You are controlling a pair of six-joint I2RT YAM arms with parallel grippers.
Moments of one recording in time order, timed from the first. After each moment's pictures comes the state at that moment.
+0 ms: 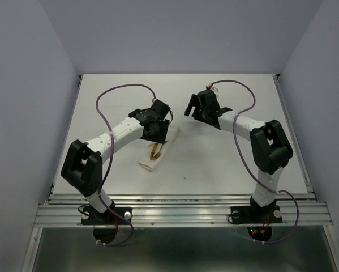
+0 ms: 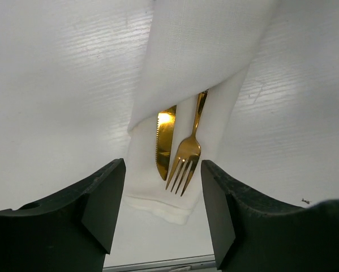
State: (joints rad) left arm -0.66 1.65 1.27 -0.78 -0.21 -0.35; right arm 0.49 1.93 1.31 -0.08 0.14 0.70
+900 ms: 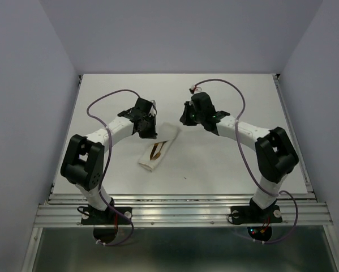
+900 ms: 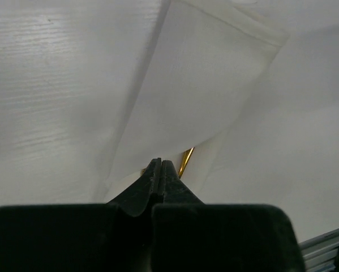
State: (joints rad) left arm -0.45 1.65 1.15 -0.49 0.09 -0.44; right arm 0.55 1.70 1.18 -0.08 0.03 0.51
